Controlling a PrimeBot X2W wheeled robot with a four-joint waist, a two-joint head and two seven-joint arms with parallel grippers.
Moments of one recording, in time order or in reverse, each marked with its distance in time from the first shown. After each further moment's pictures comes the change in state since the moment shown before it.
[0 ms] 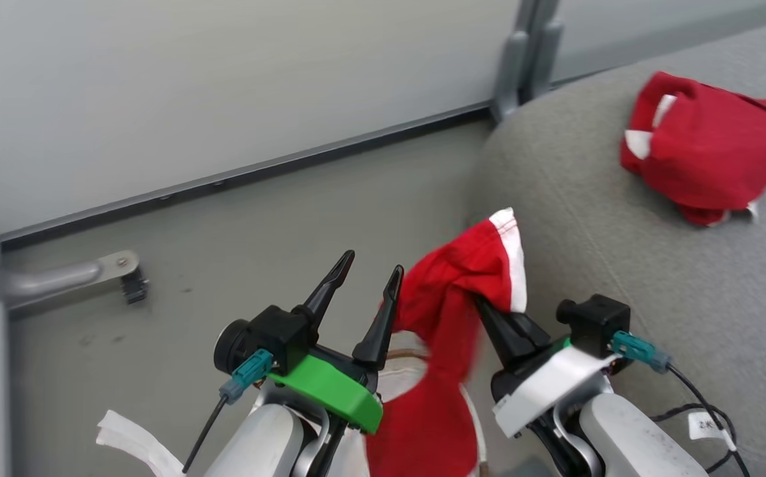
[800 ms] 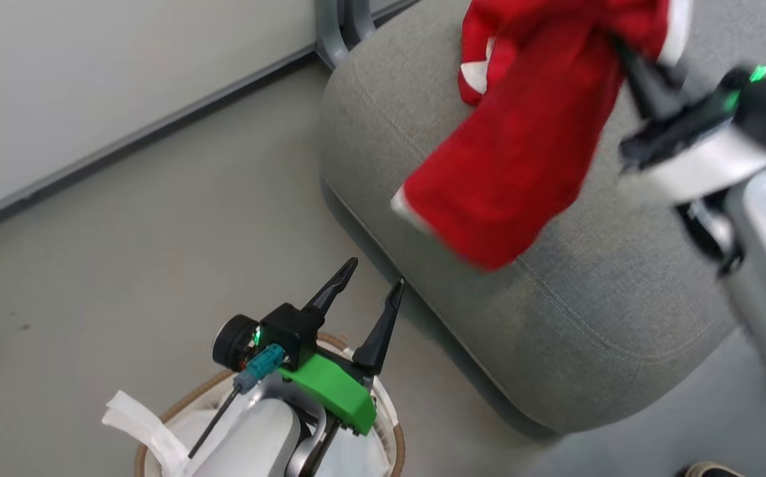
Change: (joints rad) left arm -0.051 0.039 -0.070 0.086 0.013 0.000 0.000; right arm -0.417 -0.256 -0.140 -0.122 -0.149 0.000 0.000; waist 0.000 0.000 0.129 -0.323
